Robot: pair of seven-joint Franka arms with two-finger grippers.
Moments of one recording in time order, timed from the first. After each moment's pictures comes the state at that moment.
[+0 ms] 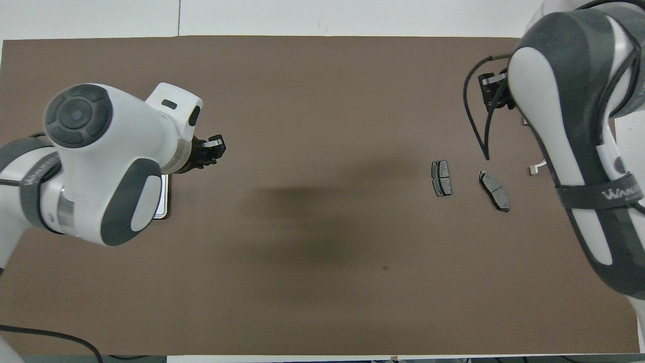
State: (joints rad) left arm -0.33 0.12 -0.08 -1.88 -0.01 2.07 -0.69; right arm 0.09 0.52 0.02 -0.99 -0.04 1.38 -0.04
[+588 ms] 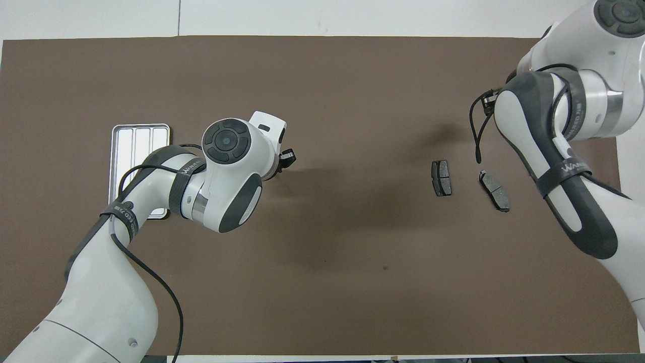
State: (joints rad) left arm -0.46 0.38 -0.07 -1.87 -0.01 2.32 -0.85; right arm 0.01 0.49 0.01 -1.50 -0.05 1.99 -0.15
